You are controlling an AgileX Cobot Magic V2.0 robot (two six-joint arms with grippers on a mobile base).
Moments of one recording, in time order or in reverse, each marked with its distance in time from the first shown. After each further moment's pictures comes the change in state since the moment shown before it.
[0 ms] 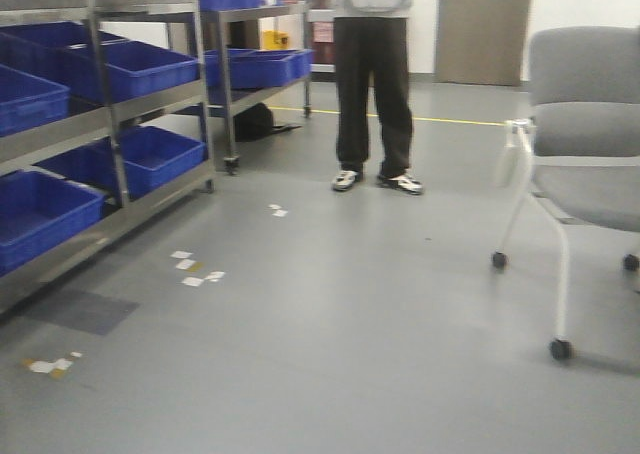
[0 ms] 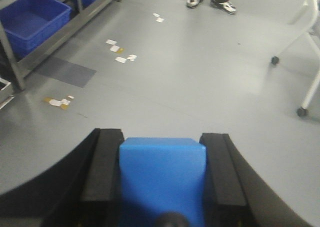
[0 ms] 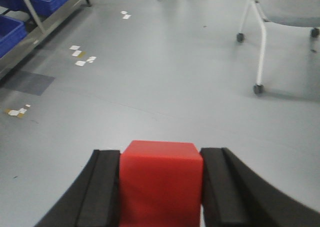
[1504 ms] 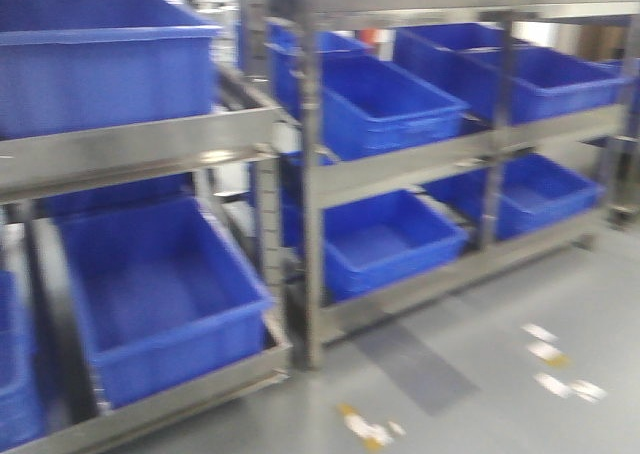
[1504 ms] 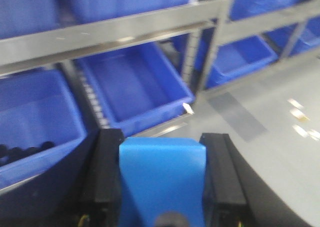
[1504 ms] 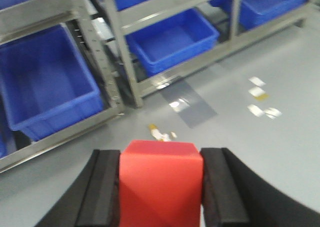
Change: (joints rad) left arm 0.000 0.000 0.000 0.000 -0.002 0.000; right arm 0.000 0.000 0.000 0.000 0.000 0.000
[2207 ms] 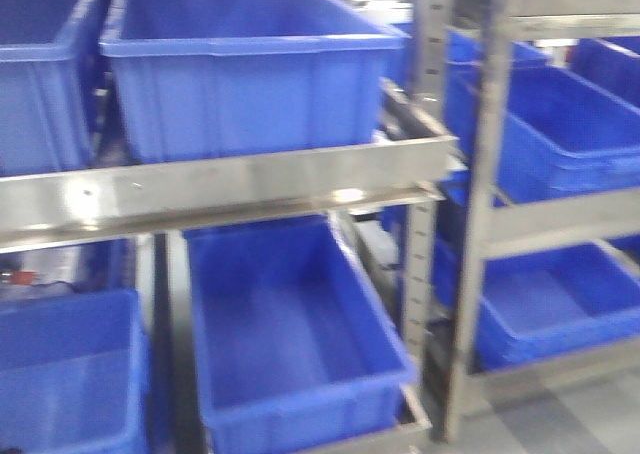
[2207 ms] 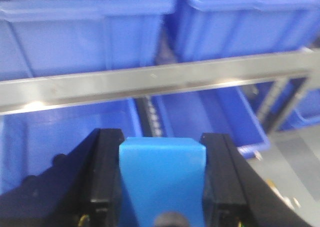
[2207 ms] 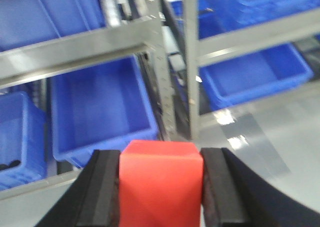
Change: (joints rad) left arm 0.000 0.000 0.000 0.000 0.000 0.000; right arm 0.000 0.000 0.000 0.000 0.000 0.000
